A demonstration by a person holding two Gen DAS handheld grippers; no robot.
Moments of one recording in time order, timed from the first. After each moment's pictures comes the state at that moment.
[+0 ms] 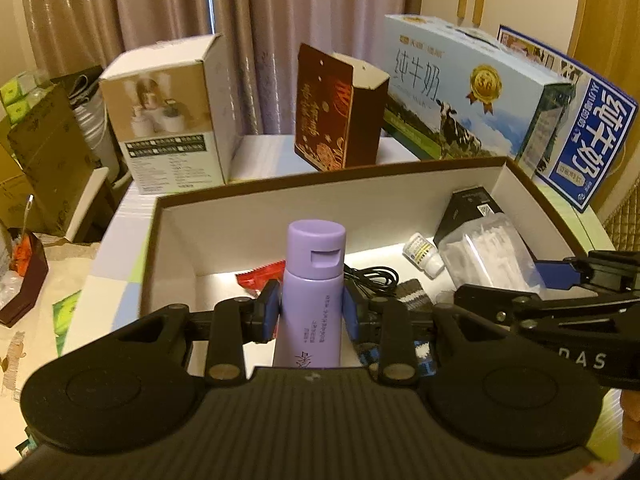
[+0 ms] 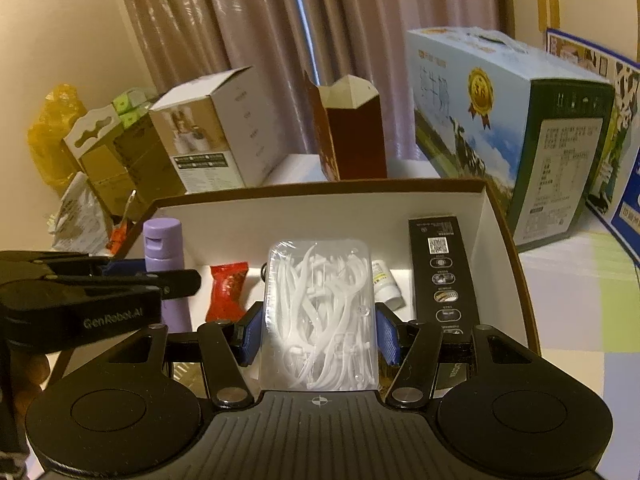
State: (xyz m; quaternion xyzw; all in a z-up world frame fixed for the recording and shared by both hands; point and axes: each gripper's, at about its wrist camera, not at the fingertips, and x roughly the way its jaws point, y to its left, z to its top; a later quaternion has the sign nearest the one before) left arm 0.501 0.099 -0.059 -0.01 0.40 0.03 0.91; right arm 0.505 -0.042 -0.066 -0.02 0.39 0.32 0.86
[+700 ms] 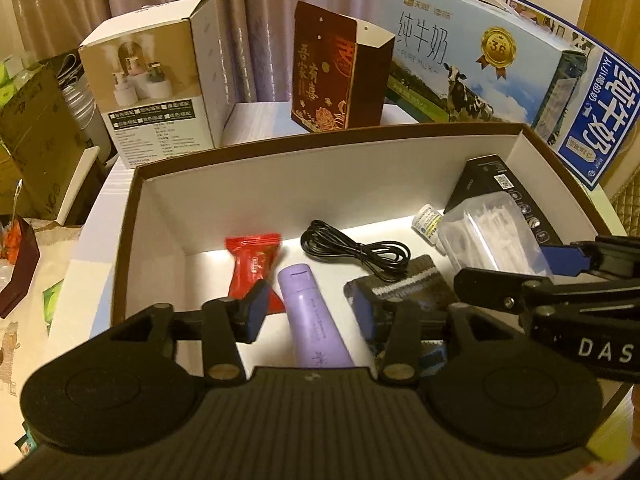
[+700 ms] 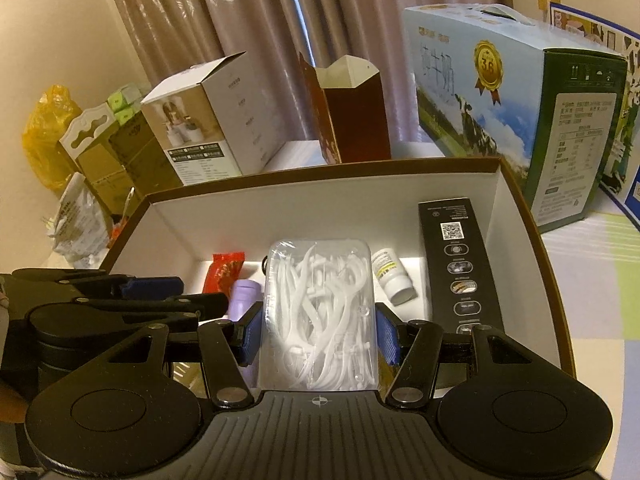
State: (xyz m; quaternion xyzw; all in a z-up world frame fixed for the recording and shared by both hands) left arm 0.517 0.106 -0.081 -0.01 0.44 0.02 0.90; right arm 0.513 -0.034 -0.076 0.00 0.41 0.32 0.85
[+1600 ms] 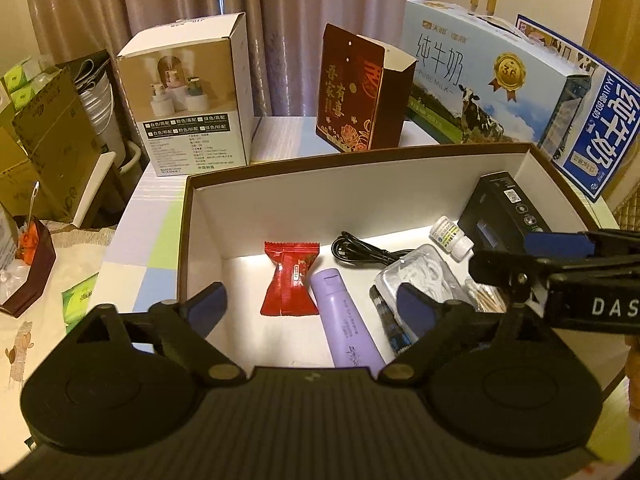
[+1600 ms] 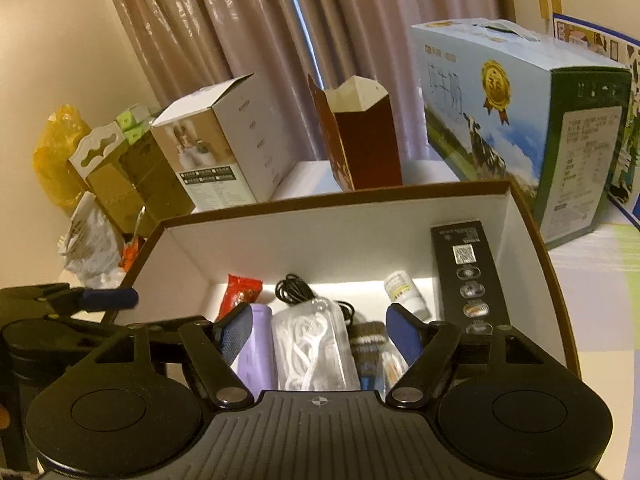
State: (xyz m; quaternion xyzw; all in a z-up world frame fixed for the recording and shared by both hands) left arm 0.499 0.127 -0.059 -0.01 0.42 0.04 0.91; right arm 0.514 -0.033 -0.065 0.02 0.40 0.33 0.86
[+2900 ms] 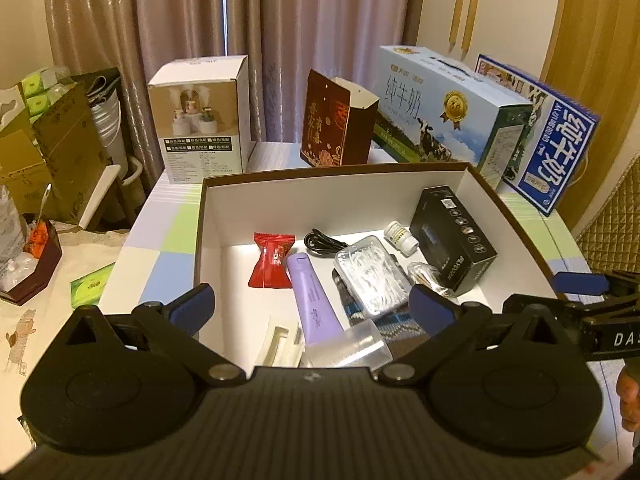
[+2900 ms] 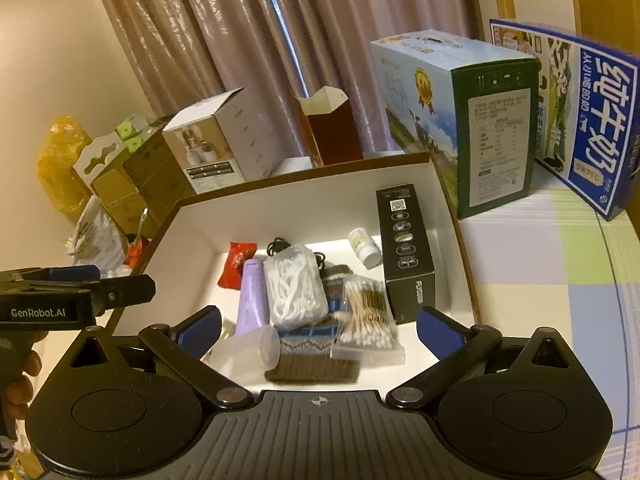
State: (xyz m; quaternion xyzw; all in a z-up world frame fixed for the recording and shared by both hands) left arm 0.407 0.101 -0.008 -0.03 0.38 0.03 0.93; right arm 0.442 -0.108 -0.032 0.03 0.39 0.31 0.86
